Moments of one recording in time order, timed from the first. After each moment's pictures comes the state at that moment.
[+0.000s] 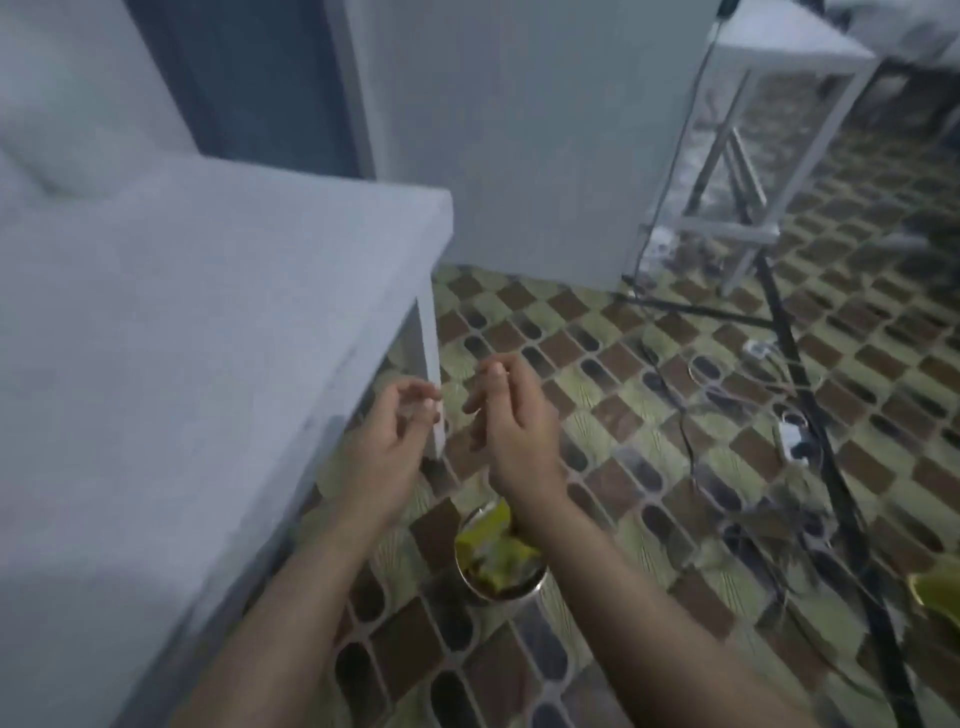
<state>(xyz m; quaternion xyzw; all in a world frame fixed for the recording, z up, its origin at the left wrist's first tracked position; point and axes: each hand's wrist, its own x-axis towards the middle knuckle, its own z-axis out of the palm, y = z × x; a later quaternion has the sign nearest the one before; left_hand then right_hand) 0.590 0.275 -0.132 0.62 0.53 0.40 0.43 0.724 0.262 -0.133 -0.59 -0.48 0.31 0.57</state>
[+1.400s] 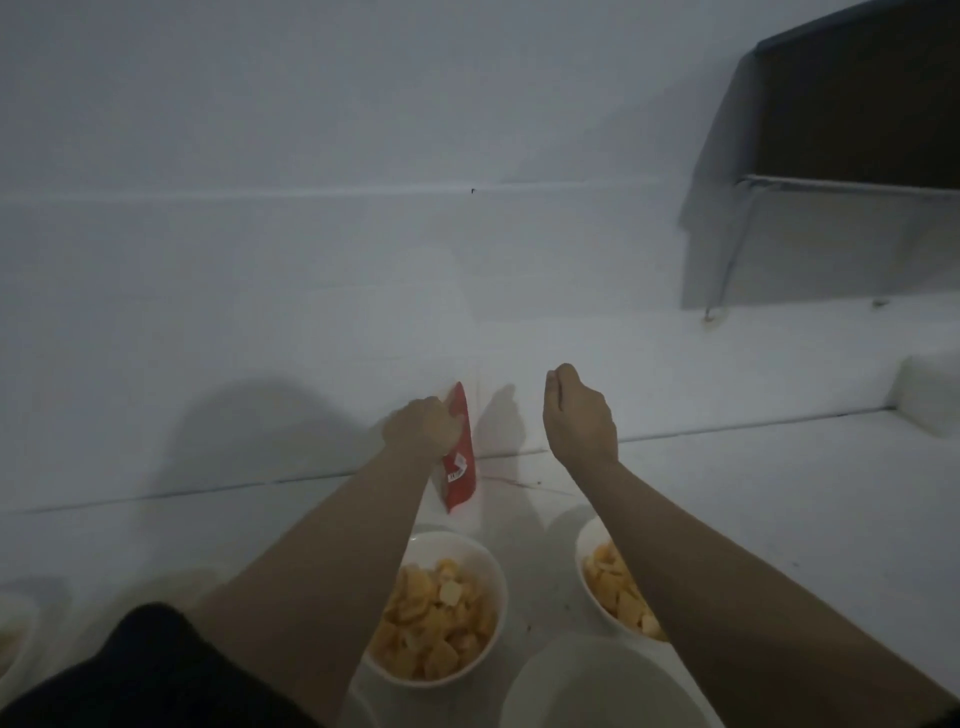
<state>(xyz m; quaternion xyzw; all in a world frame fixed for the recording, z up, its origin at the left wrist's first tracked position) -0.138 0.022 0.048 0.23 0.96 0.15 0.04 -0.010 0.154 0.045 -0.29 -0.85 0.26 0.34</state>
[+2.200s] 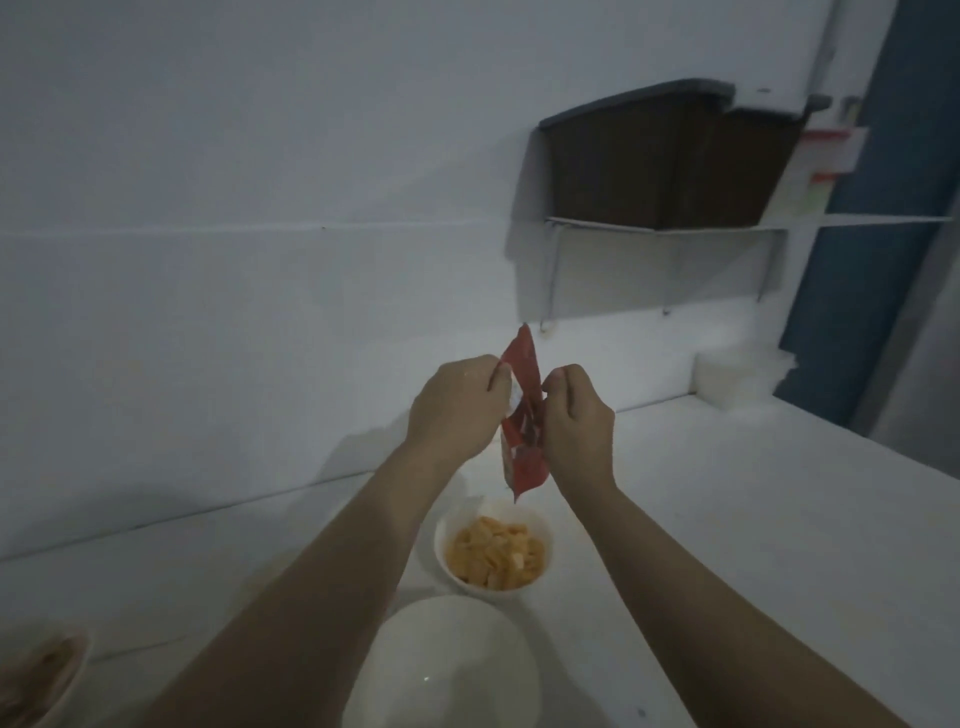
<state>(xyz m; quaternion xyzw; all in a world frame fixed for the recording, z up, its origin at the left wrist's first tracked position) 0.077 0.069 0.140 0.48 0.79 0.37 -0.08 0.165 0.161 0.091 -0.30 -0.72 0.36 0.52</state>
